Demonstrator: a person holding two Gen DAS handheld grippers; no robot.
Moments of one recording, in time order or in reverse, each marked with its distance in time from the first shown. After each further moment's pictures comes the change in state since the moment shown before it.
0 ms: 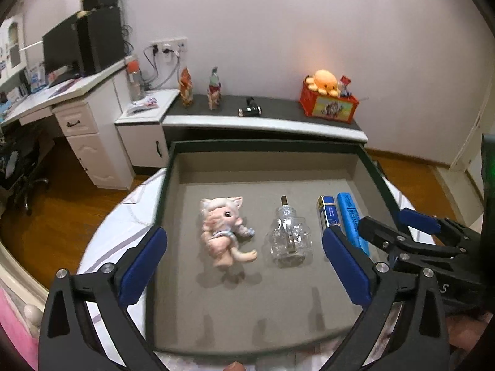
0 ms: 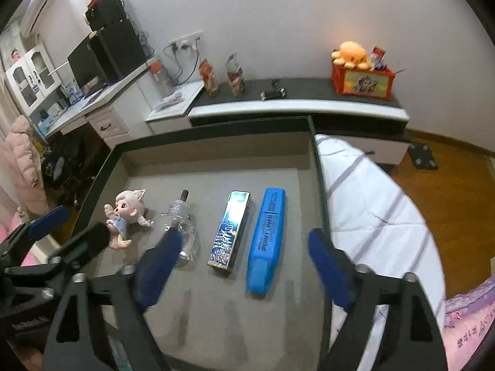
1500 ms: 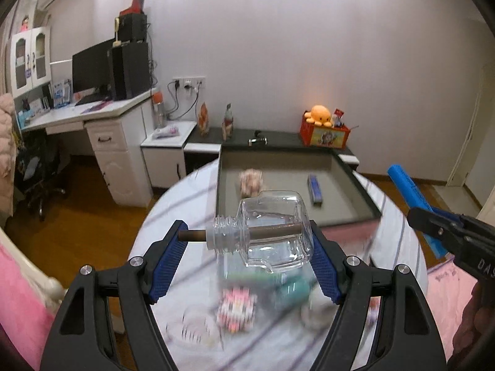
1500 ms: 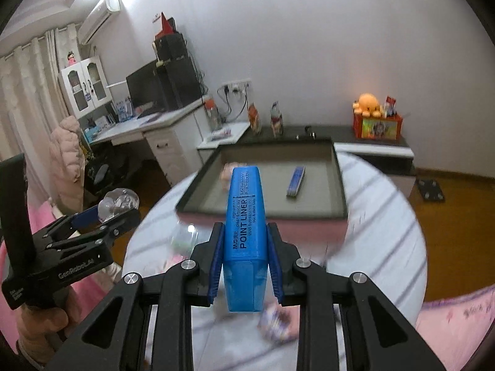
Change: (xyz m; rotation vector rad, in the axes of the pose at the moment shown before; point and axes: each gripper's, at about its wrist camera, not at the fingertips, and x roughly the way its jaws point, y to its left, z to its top) left arm -0.155 0.036 -0.090 0.002 -0.184 0.012; right arm -0.166 0.057 -0.106 -0.108 -0.234 0.130
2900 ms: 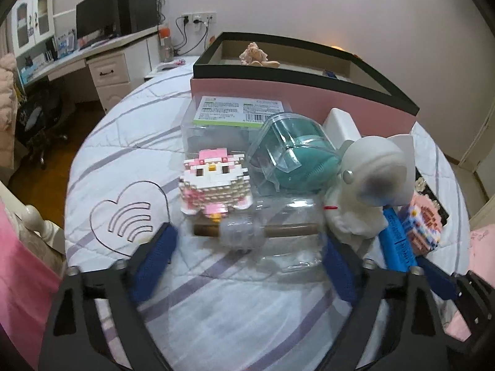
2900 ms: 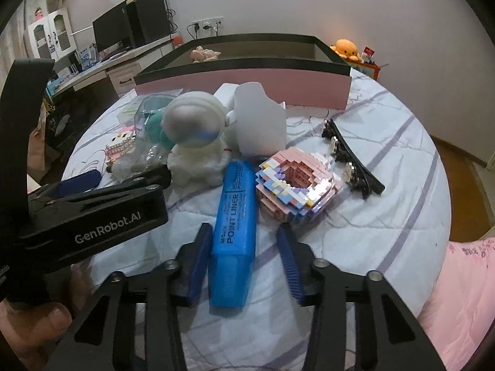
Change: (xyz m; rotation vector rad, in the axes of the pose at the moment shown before) left arm 0.065 -0.025 -0.135 -0.052 0.245 0.057; right arm 0.046 0.021 -0.154 -0.006 0.244 -0.187
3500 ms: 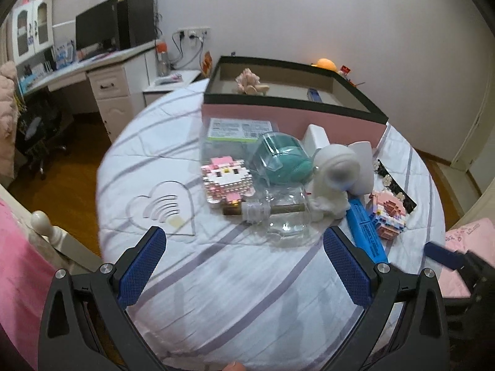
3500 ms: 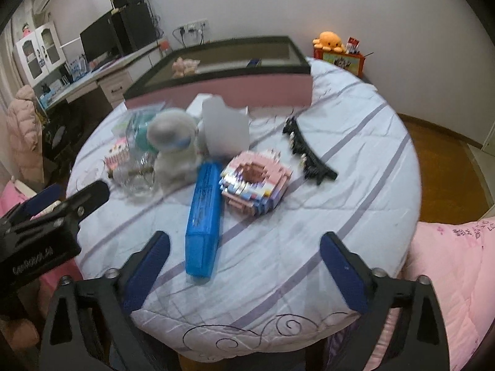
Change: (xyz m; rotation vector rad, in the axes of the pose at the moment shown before) left arm -0.050 0.006 -0.009 0.011 -0.047 -0.038; right arm -0.024 -0.026 -0.005 0.074 0.051 -0.001
